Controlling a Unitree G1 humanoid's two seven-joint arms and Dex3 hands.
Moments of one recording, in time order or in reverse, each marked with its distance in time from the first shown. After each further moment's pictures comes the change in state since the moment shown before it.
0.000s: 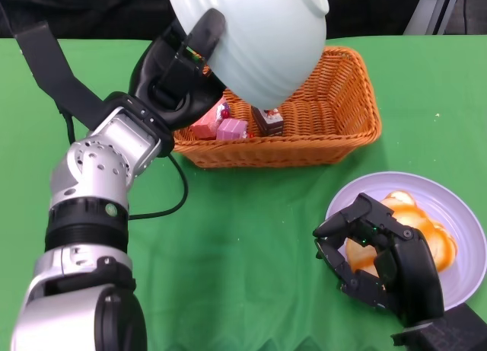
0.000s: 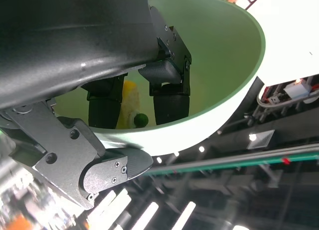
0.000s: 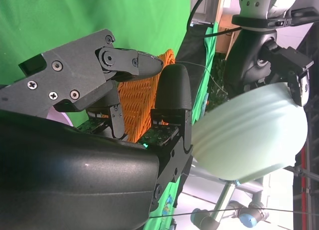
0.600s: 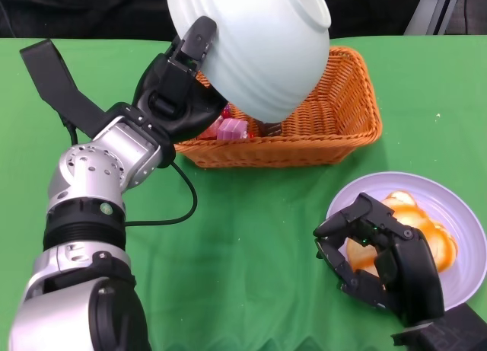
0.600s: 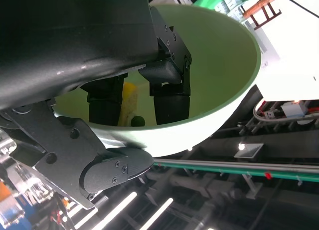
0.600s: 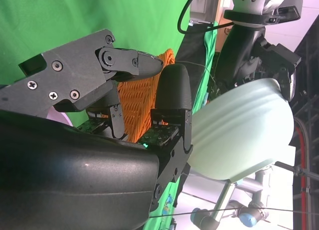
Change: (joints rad) left arm -0.035 -0.002 0.113 0.091 -0.086 0.160 0.063; right arm 0.000 0.001 0.001 -0.001 0.001 0.000 0.000
